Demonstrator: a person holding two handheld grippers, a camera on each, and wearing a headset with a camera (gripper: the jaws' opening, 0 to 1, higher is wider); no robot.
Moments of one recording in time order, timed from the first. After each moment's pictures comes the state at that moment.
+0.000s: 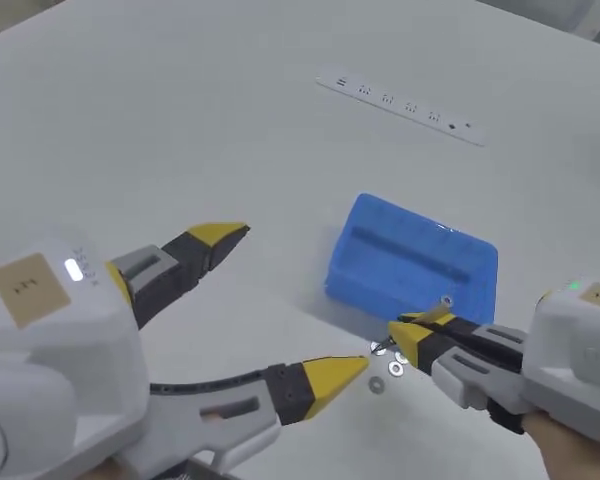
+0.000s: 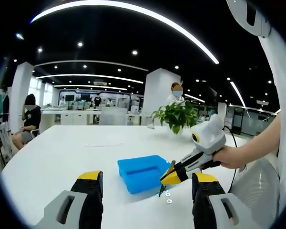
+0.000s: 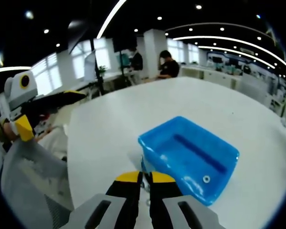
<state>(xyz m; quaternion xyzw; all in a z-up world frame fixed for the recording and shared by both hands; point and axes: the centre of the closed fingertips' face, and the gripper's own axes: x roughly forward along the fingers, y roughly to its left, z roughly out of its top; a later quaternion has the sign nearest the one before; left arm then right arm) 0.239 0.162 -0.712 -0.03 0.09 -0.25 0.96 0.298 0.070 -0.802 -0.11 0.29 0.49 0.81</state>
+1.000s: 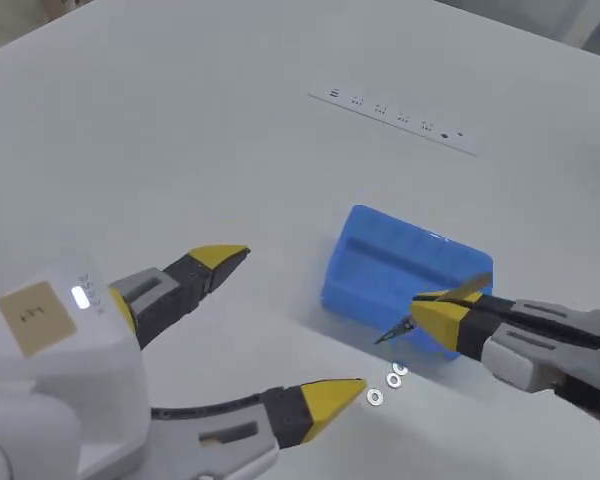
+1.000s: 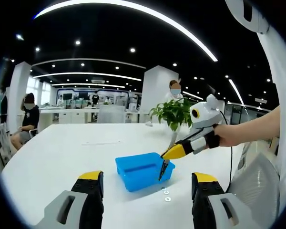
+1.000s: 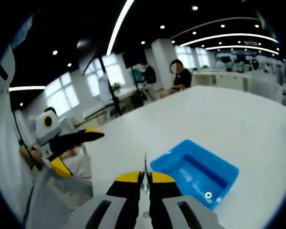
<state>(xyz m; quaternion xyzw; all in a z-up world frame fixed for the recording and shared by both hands) 0.240 0.147 -0.711 -0.02 0.10 -0.26 0.96 0.307 0.070 -0.729 0.00 0.26 0.56 0.79</state>
